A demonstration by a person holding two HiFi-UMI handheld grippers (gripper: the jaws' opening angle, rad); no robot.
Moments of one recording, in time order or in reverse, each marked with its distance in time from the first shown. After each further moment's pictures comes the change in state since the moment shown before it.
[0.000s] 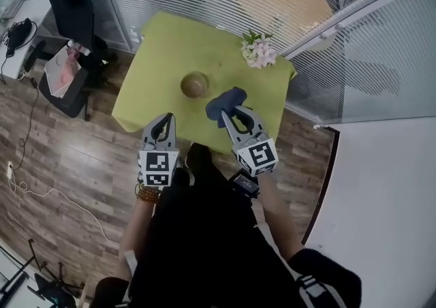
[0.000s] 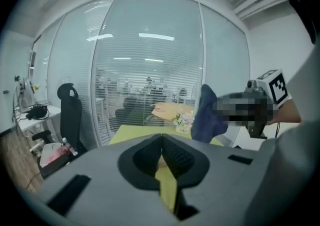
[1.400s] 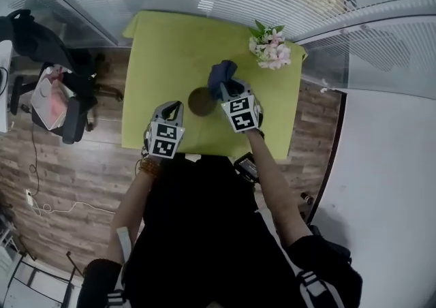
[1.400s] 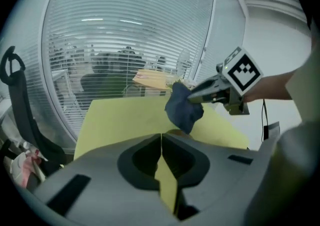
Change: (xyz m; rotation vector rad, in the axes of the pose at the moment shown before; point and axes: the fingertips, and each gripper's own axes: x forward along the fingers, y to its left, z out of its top) left arm 0.204 0.075 -0.084 0.088 0.389 -0.341; right arm 0.198 -0.127 -0.154 0.112 0.604 -0.253
